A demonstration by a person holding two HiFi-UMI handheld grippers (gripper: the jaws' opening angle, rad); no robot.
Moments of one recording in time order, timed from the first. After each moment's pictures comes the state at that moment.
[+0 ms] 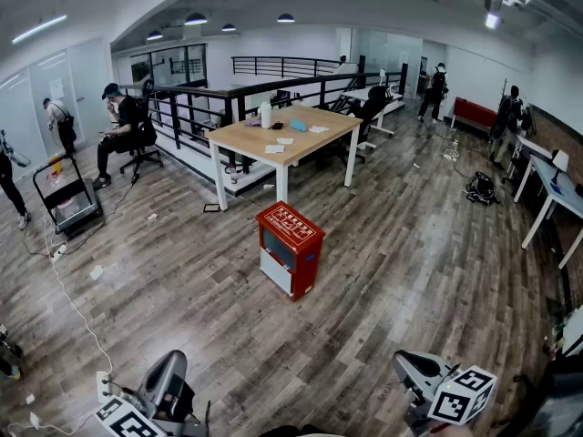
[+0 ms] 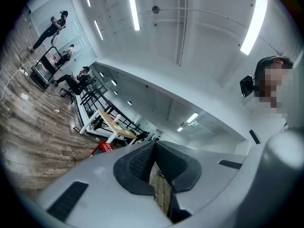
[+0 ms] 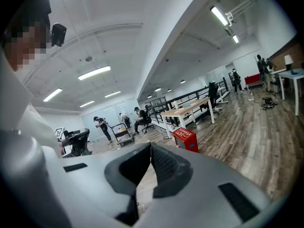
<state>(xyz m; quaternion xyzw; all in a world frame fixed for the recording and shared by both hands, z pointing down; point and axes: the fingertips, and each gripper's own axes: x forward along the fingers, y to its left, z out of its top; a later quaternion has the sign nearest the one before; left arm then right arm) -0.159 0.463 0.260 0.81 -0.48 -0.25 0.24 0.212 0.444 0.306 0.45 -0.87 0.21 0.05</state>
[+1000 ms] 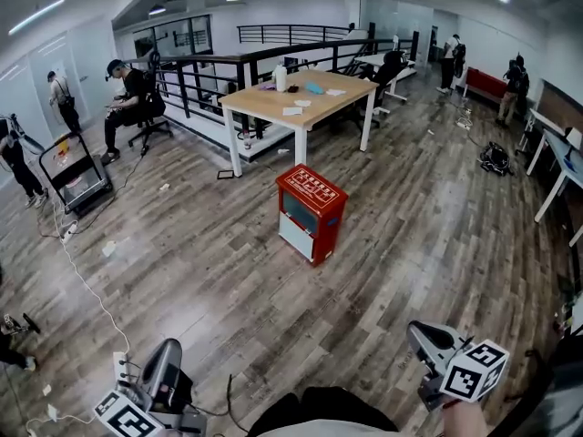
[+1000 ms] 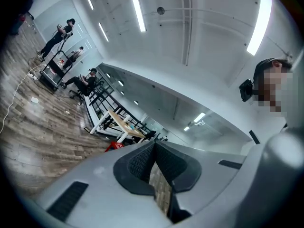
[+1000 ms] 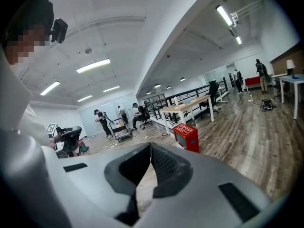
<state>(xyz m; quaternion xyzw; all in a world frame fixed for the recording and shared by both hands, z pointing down) -0.238 0.482 0.296 0.79 -0.51 -0.23 0.26 0.161 0.434 0.344 0.46 -0.86 0.21 0.08</state>
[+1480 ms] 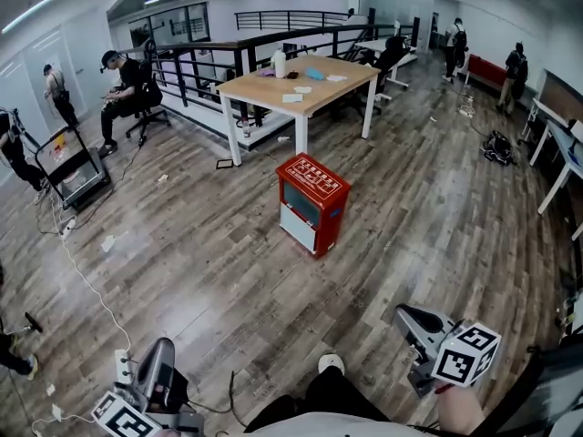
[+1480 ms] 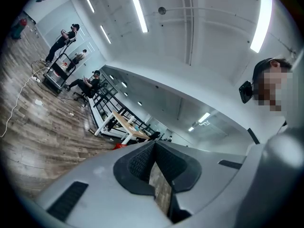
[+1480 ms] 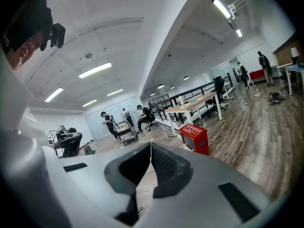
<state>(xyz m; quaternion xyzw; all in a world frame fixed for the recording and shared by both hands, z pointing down) -0.256 0.450 0.305 0.77 -0.53 -0.23 0.27 0.127 0.372 0.352 0.43 -0.87 0.22 0.06</state>
